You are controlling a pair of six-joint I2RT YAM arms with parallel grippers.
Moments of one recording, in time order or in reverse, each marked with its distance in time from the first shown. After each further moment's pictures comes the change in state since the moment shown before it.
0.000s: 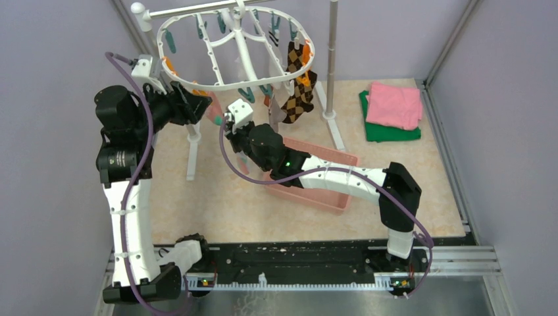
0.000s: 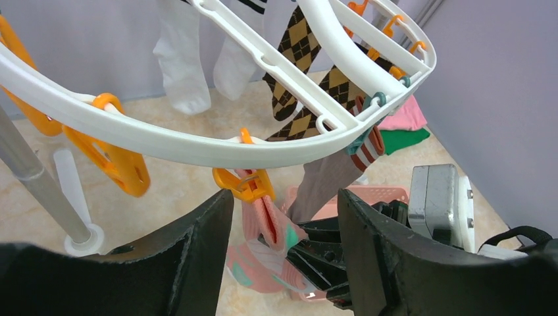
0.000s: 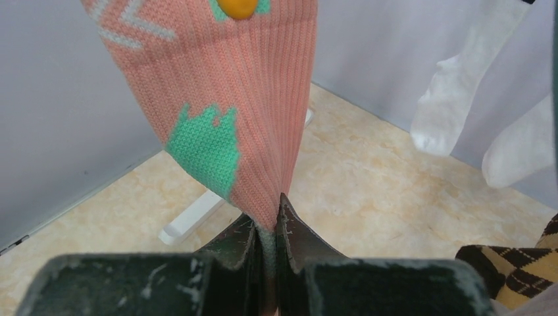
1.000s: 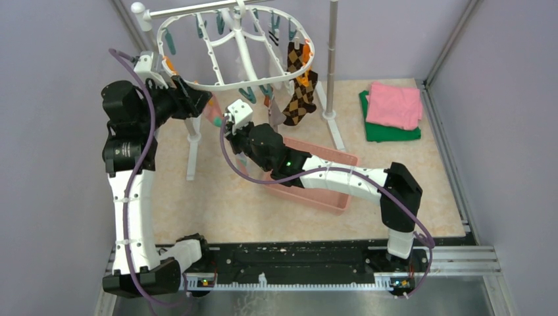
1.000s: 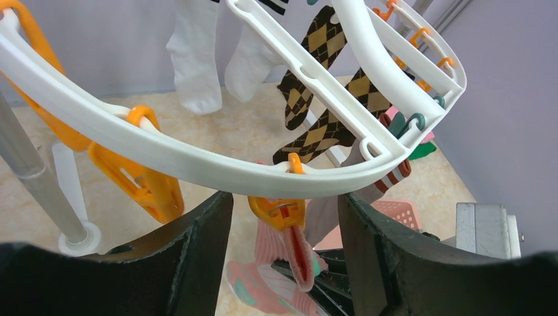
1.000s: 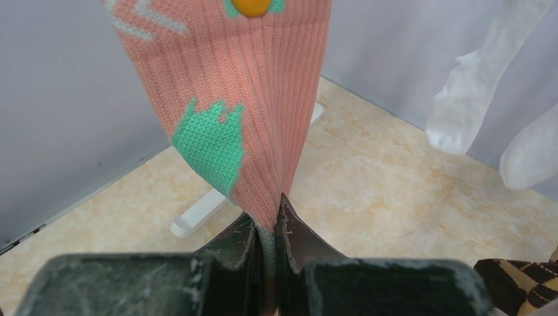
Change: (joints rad) left arm 0.000 0.044 -0.040 0.073 -0.040 -0.052; right arm 0.000 -0.007 0.000 -0.031 -0.031 0.021
